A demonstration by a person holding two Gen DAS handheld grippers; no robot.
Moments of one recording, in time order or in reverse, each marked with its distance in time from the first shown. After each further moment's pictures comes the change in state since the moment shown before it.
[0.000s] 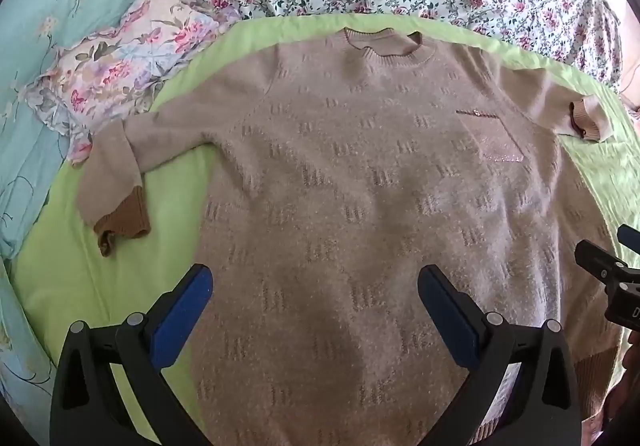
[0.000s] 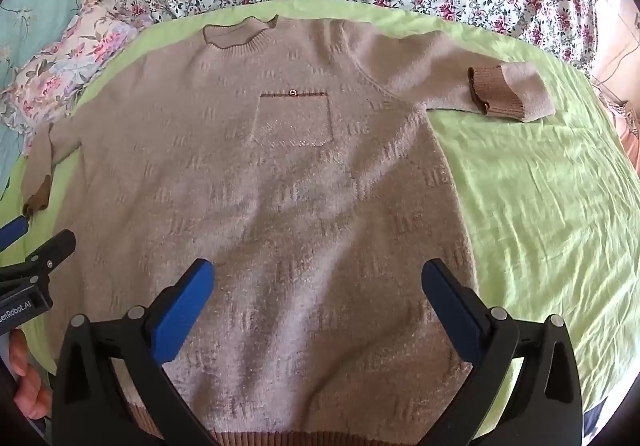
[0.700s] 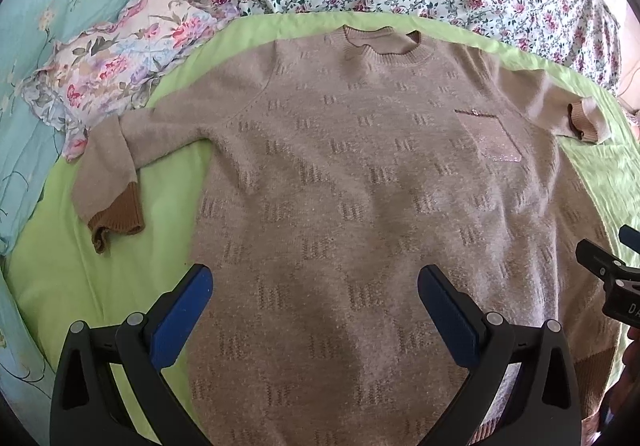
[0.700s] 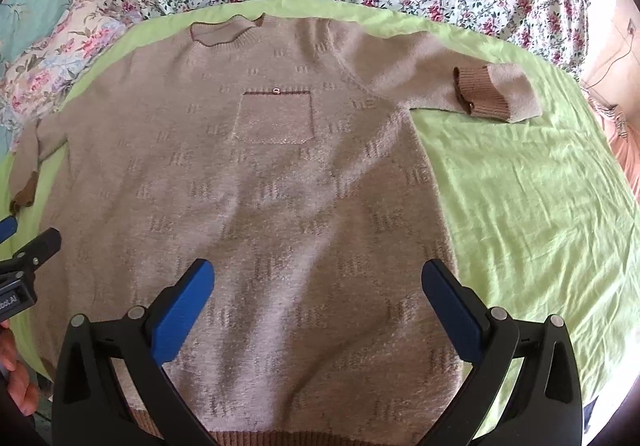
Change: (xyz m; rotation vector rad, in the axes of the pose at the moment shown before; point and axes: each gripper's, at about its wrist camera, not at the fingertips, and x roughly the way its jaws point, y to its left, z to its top) left arm 0.003 -0.002 0.000 -0.007 0.003 -0.014; right arm 0.001 -0.005 -0.001 -0.005 -0.001 -0.050
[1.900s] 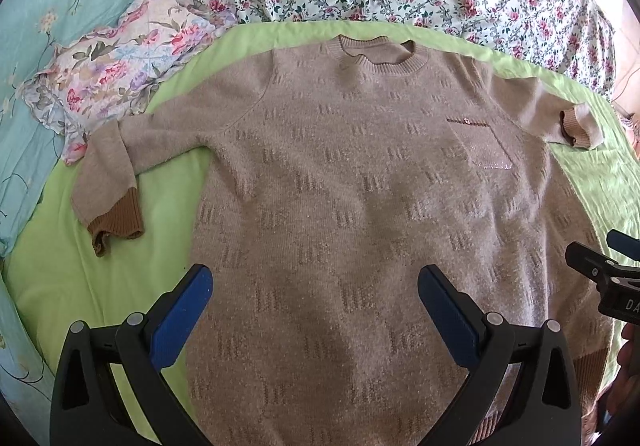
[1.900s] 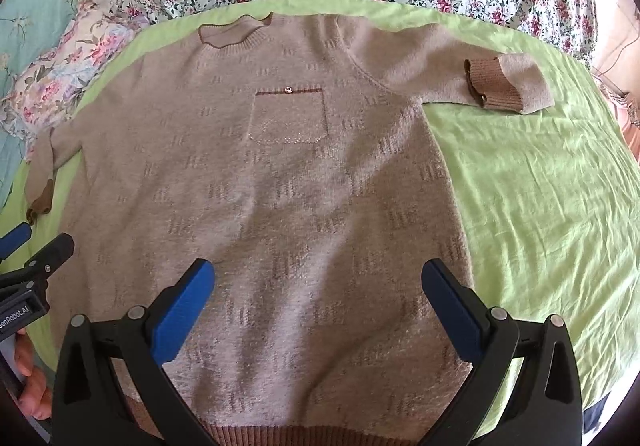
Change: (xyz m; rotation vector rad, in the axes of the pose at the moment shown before) left arm -0.009 -0.002 -0.001 -0.008 -0.022 -0.018; right arm 0.001 -0.001 0.003 0.020 0.022 0.062
